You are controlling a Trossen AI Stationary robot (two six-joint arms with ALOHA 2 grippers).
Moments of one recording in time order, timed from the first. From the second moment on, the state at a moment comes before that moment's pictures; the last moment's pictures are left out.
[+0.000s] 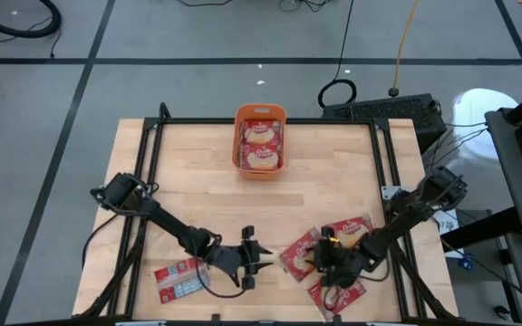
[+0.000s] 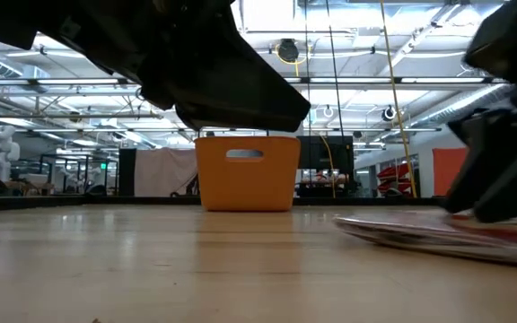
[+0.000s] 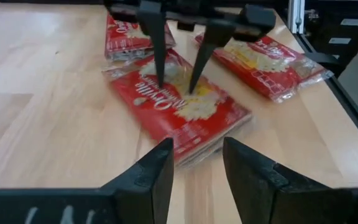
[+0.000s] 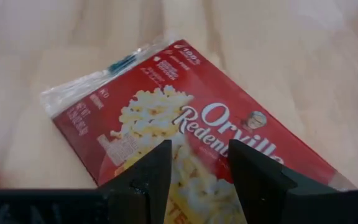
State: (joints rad) left arm -0.51 1.94 0.99 0.47 -0.43 -0.27; right arm 0.75 1.67 0.62 0.09 0.60 0.61
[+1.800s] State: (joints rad) left arm -0.37 2.03 0.98 0.36 -0.27 -0.15; right arm 0.75 1.57 0.62 0.30 0.63 0.45
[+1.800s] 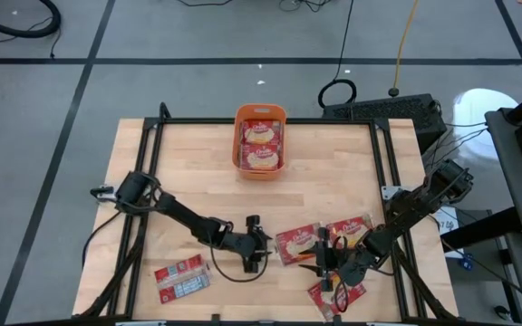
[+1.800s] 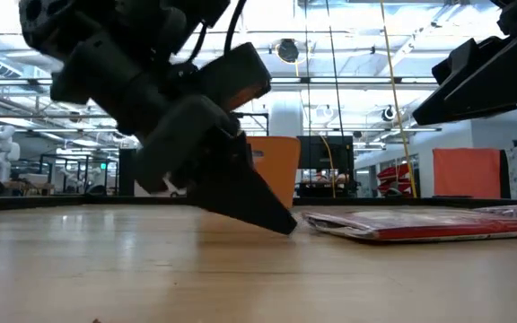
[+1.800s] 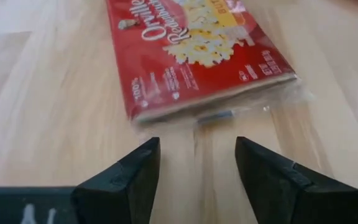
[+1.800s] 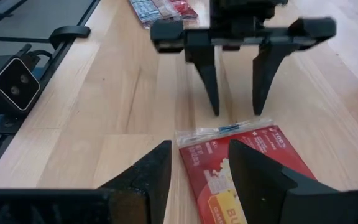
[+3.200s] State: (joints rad) left arm -0.26 2.09 0.99 0.44 -0.04 -0.09; right arm 0.76 1.57 0.62 0.30 0.63 0.46
